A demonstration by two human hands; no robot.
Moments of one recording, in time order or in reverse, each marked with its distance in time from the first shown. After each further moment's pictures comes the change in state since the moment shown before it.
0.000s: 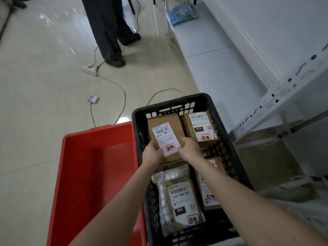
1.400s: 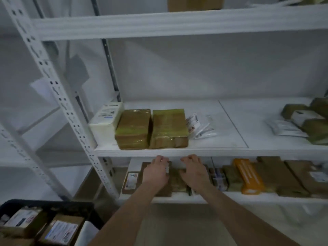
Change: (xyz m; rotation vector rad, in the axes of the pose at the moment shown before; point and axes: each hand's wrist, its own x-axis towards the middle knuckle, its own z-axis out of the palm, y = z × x) left_hand -0.605 0.024 0.166 0.950 -0.464 1.776; right_hand -0.667 0.283 -0.098 -0.025 1.007 0.631
